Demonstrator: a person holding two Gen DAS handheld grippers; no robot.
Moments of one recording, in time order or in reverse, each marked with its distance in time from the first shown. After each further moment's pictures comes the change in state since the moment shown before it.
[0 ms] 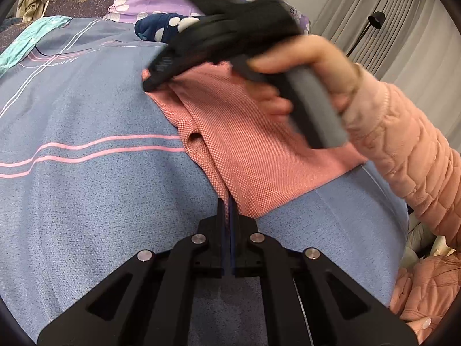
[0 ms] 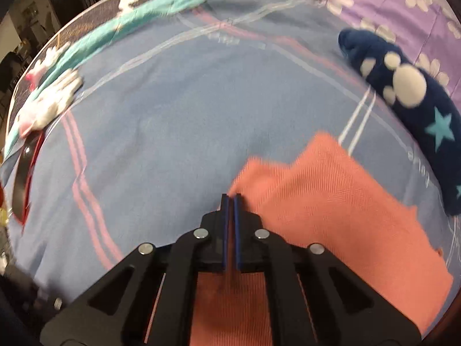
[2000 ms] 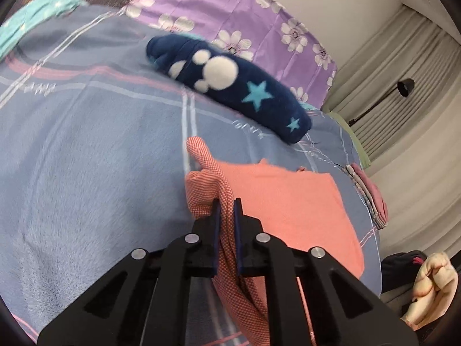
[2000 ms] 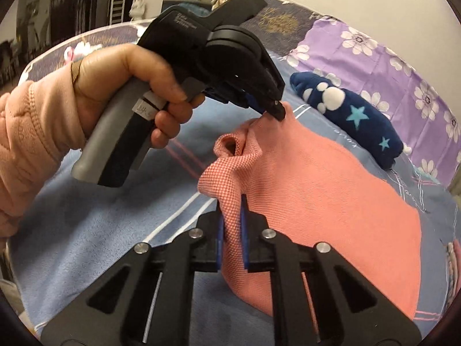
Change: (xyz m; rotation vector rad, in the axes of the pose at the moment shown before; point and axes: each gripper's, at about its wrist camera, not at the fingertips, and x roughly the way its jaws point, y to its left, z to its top) left arm 0.061 0.065 0.166 -0.233 -0.075 -0.072; right arm -0.126 0.057 -0.159 -0.033 -0.299 -0.214
